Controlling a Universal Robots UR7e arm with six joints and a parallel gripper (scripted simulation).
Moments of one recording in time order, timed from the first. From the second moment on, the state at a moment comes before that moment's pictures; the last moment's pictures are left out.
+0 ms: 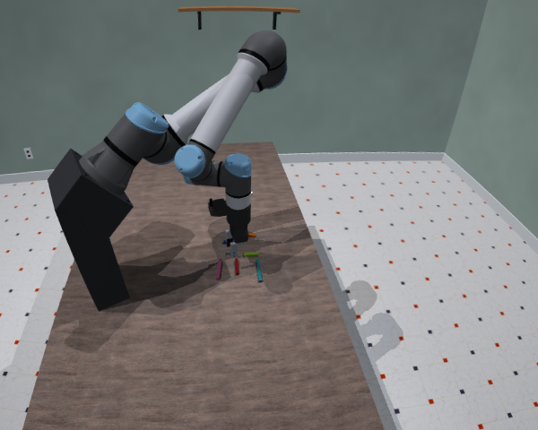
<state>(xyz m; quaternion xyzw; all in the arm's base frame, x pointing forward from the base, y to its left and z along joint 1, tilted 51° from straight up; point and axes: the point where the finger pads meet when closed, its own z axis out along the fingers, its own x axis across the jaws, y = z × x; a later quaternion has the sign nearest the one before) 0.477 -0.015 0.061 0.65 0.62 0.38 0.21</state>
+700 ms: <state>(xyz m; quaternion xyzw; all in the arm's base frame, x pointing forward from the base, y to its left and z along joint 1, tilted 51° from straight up) 0.481 -0.033 0.059 0.46 0.78 0.31 0.31</state>
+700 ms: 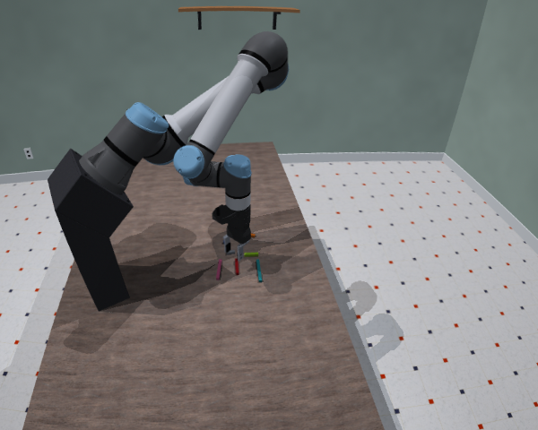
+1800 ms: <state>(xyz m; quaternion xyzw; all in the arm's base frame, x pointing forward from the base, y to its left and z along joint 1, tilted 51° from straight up) 0.495 -0.055 0.067 0.01 0.90 0.12 0.42</state>
